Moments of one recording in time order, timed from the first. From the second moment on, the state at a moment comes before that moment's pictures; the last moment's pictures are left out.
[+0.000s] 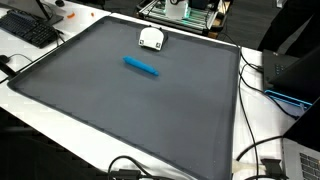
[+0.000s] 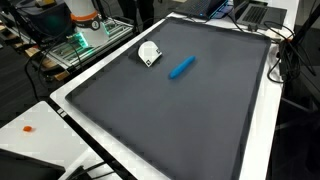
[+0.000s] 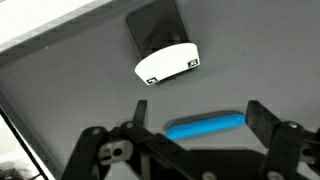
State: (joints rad) arm -0.02 -0.37 0.13 -2.49 0.02 2.09 0.43
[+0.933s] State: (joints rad) arm -0.05 -0.20 -0.01 -2.59 0.51 2.12 0.55
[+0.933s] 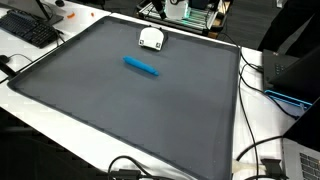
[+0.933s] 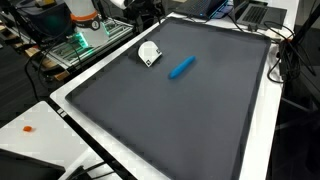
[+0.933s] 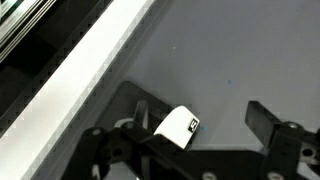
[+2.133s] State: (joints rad) arm -0.02 -0.13 0.07 -2.75 0.57 2.58 0.63
